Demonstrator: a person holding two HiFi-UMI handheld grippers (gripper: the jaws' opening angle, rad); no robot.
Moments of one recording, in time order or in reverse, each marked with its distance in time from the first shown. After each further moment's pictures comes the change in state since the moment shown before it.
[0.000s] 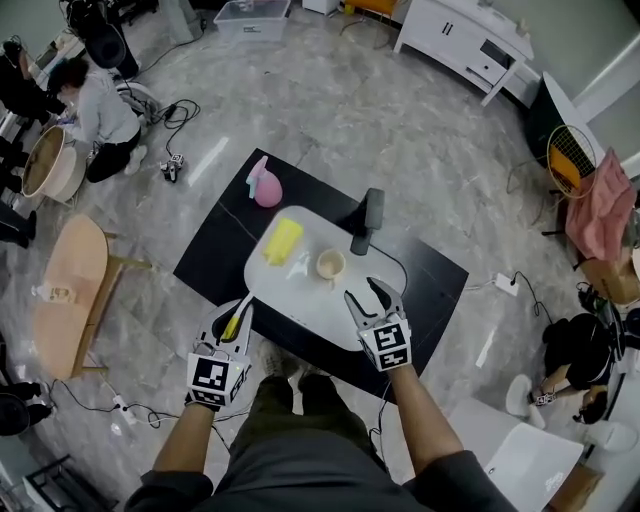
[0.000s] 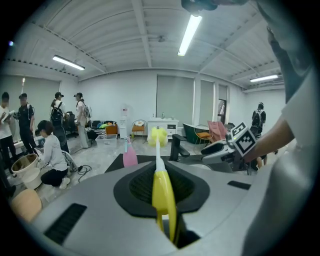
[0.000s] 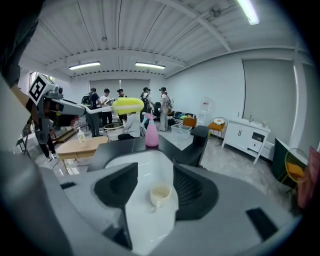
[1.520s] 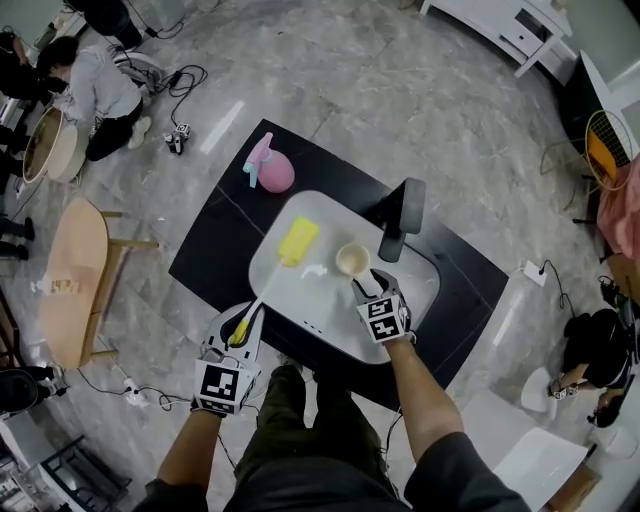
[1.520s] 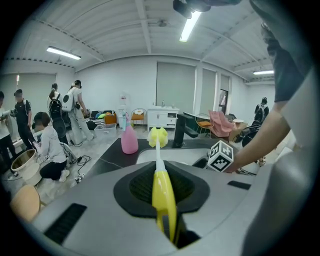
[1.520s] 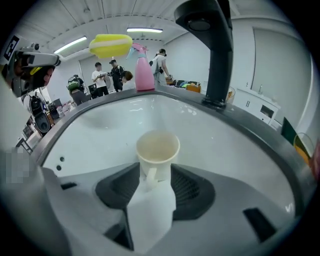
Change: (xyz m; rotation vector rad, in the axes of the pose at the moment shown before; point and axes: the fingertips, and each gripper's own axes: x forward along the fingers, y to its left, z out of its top) left arm 0.061 0.018 -0.067 0.011 0.127 -0.007; right arm 0.150 -0.007 -0.160 0.034 0.338 0.056
